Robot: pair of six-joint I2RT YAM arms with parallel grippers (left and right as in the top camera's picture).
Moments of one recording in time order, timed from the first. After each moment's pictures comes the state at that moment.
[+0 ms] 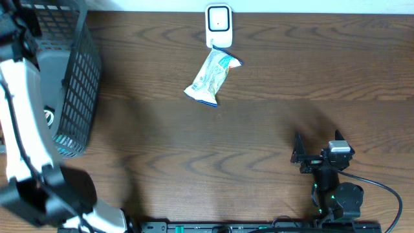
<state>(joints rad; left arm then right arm) 0.36 1.75 1.87 -0.56 -0.19 0.19 0.01 0.01 0.01 -0.07 -0.03 0.01</state>
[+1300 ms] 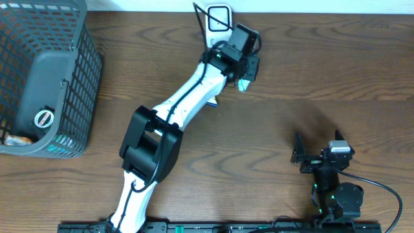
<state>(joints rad) -0.61 2.21 1.87 -0.55 0.07 -0.34 0.01 0.01 0.01 -0.07 -0.03 0.01</state>
